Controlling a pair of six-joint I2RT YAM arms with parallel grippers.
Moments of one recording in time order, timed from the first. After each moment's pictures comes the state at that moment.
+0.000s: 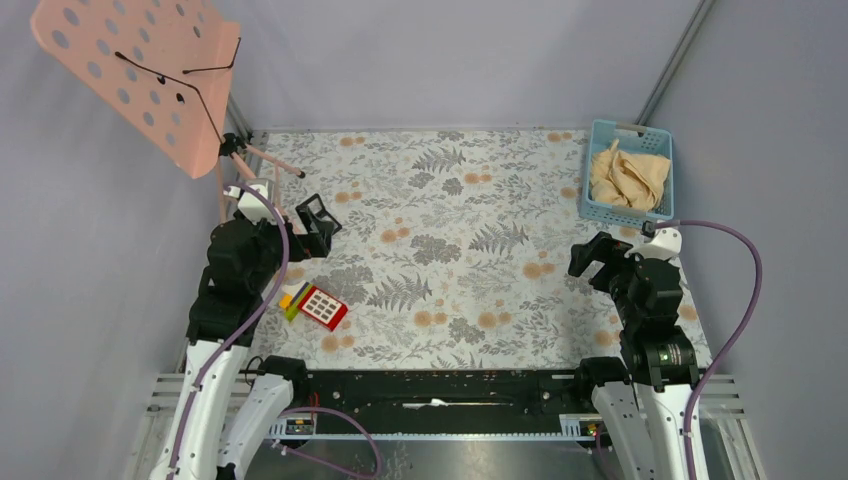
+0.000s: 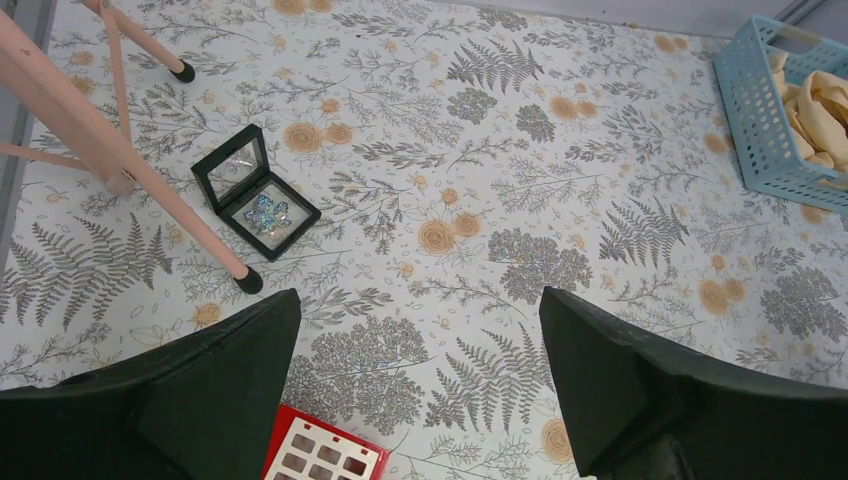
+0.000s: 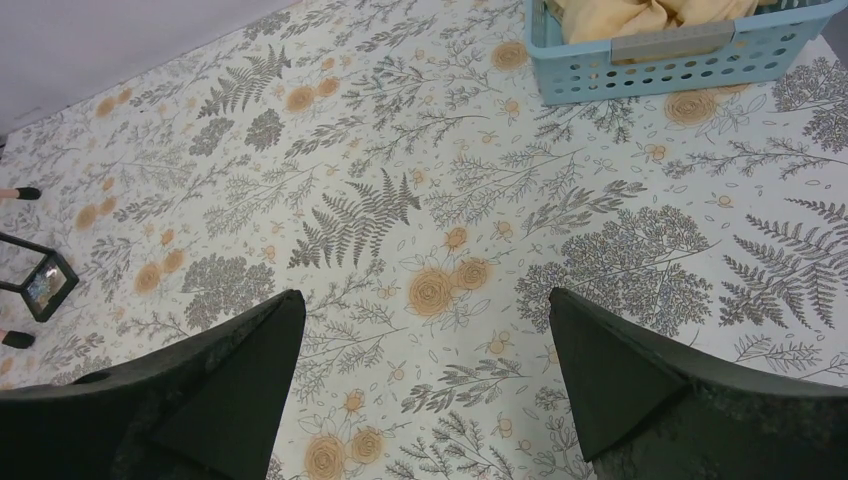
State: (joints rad) left arm -0.14 0.64 0.87 -0.51 0.11 -0.26; right arm 0.06 0.40 0.70 -0.62 0.09 0.38
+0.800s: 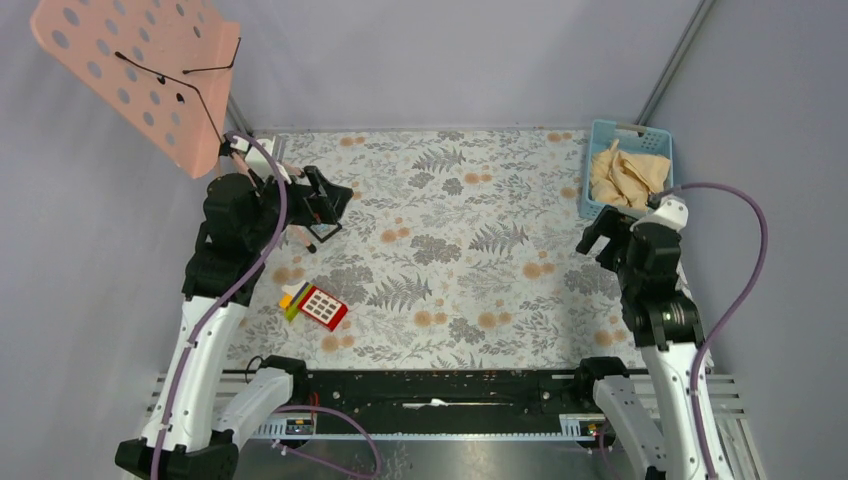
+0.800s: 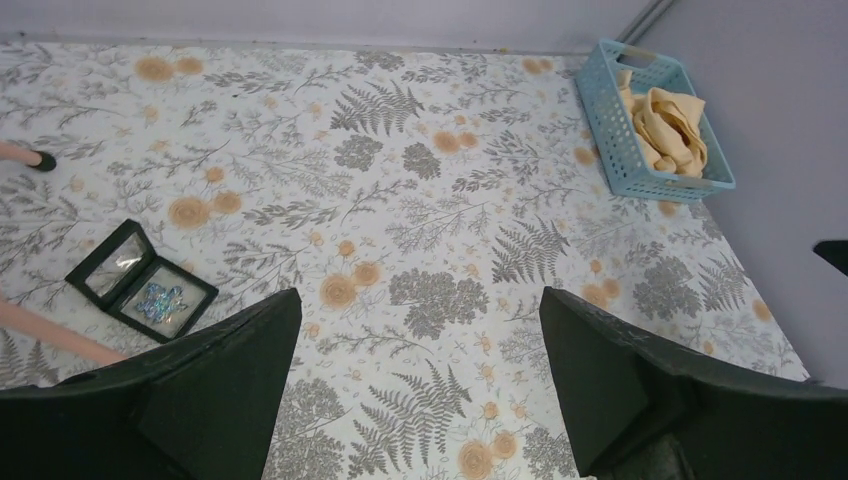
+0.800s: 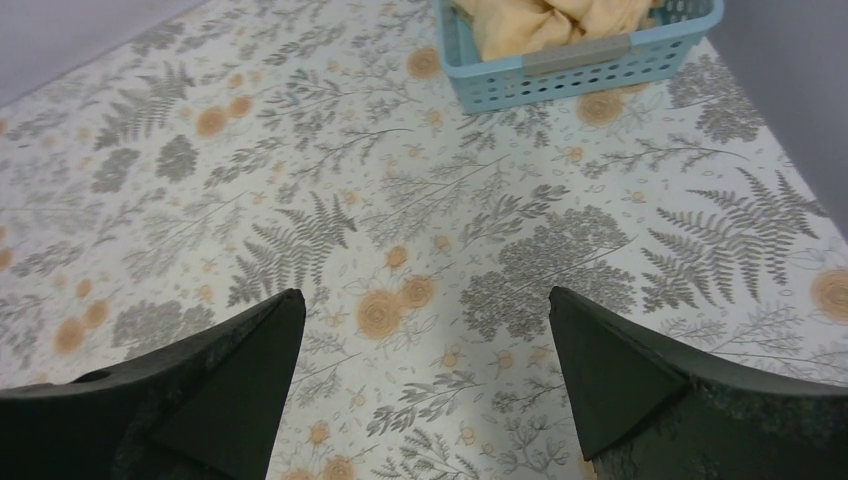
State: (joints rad) left arm -0.17 0.87 1.12 -0.48 0.28 -0.31; right arm 0.06 0.60 0.84 -0.66 0.22 0.38
